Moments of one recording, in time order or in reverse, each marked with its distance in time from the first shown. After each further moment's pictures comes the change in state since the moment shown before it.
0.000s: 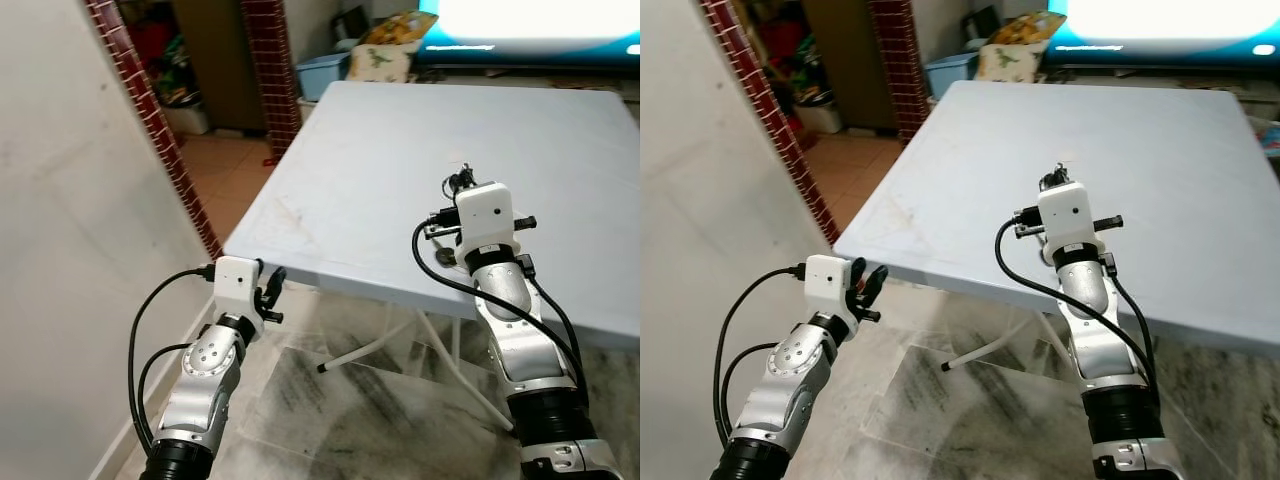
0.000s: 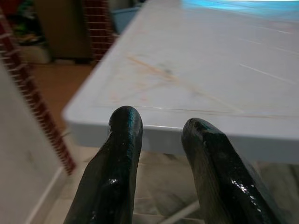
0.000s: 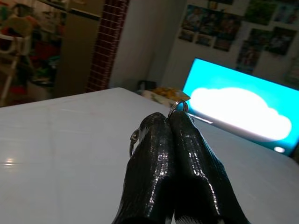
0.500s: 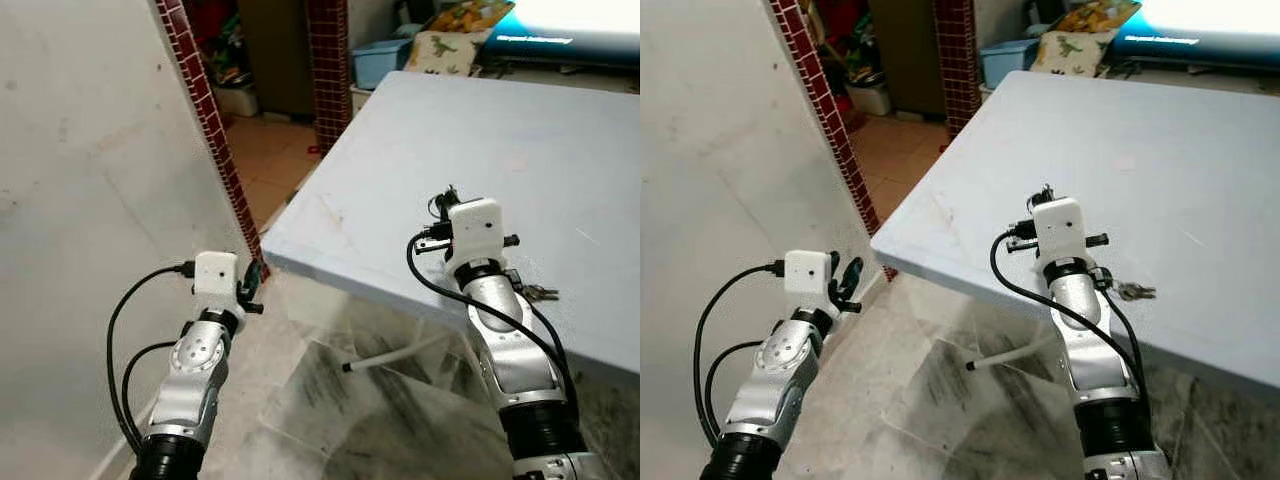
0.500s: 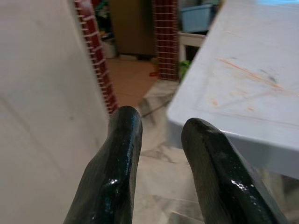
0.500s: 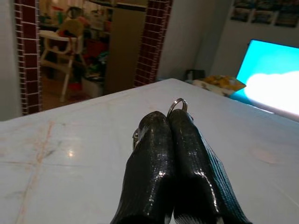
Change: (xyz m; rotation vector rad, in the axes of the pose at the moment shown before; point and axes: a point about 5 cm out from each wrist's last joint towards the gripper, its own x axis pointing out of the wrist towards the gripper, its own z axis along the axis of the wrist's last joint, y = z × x) left arm 0.000 0.020 0.003 0.027 -0.012 0.149; right arm -0.009 0.012 -0.011 0.087 0.062 0.068
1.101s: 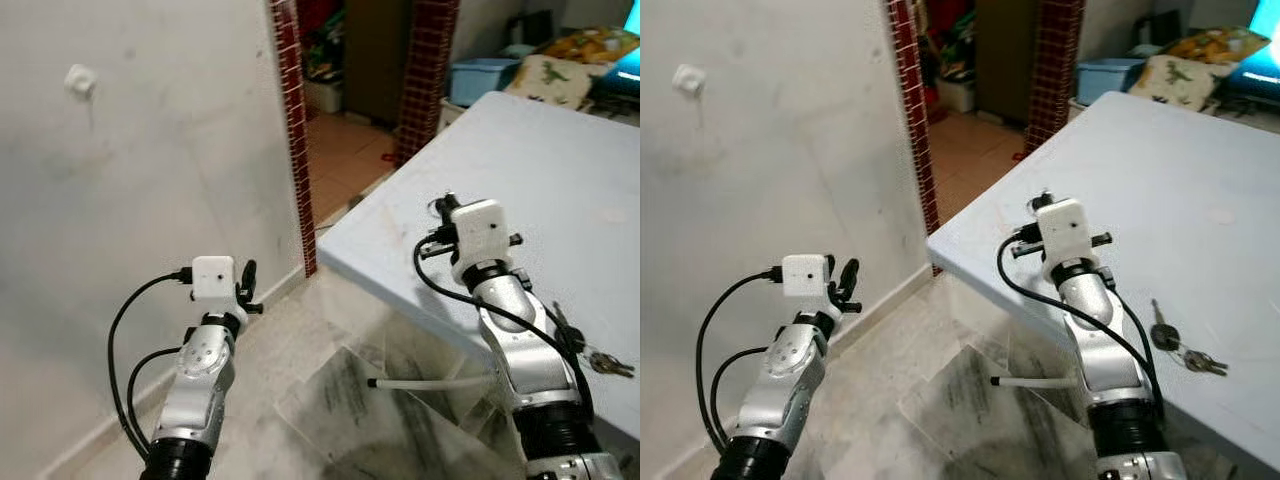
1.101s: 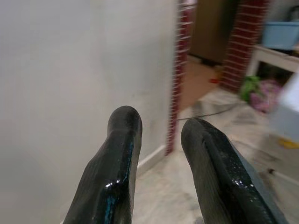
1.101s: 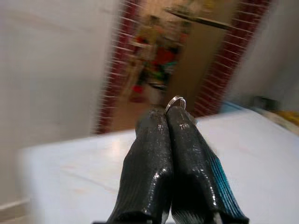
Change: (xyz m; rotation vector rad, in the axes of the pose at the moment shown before) left arm -0.008 0.019 -0.009 -0.019 0.005 0.139; right arm 0.003 0.020 0.002 0.026 0.003 0.139
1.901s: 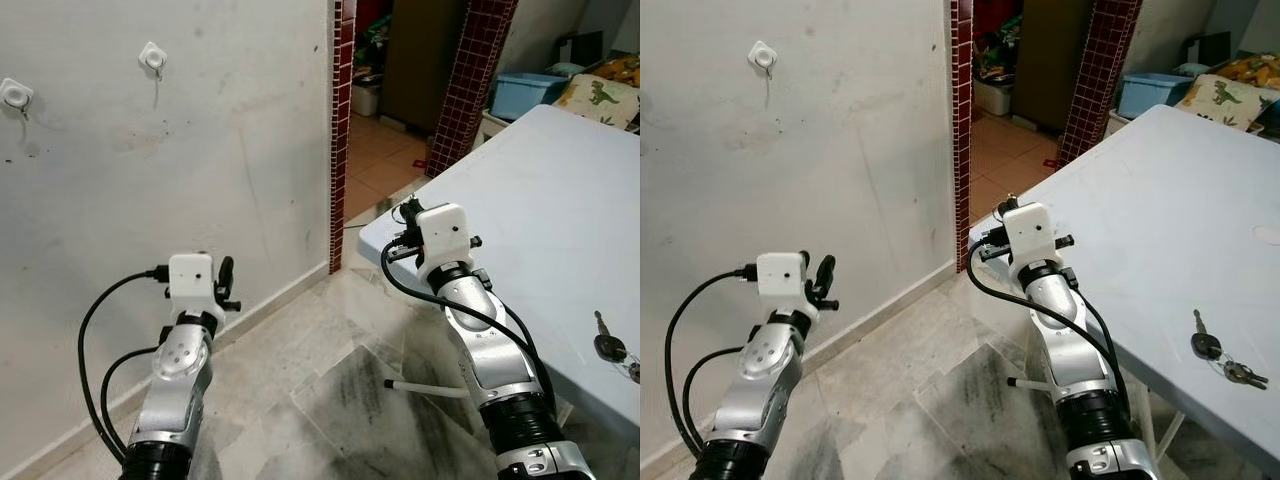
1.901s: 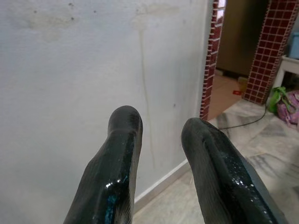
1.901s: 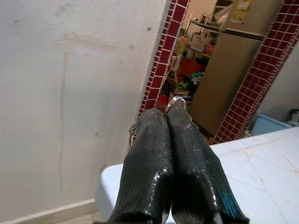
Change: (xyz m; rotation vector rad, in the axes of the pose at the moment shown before) left arm 0.005 -0.007 0.017 0.045 -0.063 -0.047; right arm 0.004 0.006 -0.006 0.016 -0.003 -0.031
